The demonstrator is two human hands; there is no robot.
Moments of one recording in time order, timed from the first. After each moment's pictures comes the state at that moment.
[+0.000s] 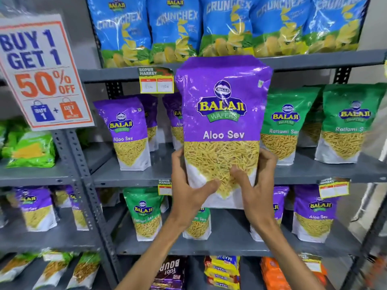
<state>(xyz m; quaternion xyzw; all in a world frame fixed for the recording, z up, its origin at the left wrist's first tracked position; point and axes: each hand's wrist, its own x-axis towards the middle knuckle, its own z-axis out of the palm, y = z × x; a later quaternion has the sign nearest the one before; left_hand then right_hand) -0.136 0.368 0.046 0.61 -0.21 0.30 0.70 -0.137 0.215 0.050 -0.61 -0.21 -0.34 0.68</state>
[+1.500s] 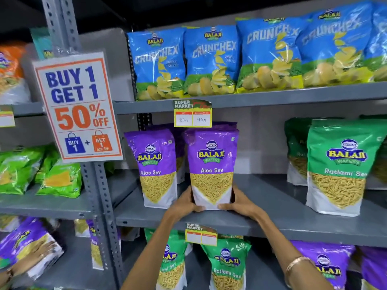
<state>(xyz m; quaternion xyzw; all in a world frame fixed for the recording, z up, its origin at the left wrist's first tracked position) 0.094 0.535 -0.003 0.85 -0.06 0.04 0.53 0.141 0.301 -0.005 -0.80 -0.27 0.02 0.53</state>
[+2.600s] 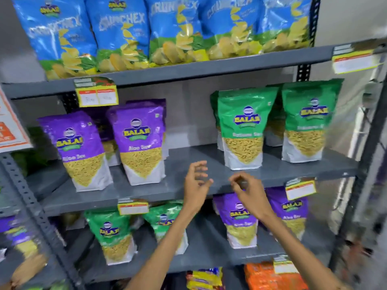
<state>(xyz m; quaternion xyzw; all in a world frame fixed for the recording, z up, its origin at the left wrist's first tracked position) 0.027 0.251 -0.020 0.73 -0.14 0.21 0.64 -0.002 0.070 -0.027 -0.82 -0.13 -0.26 0.50</state>
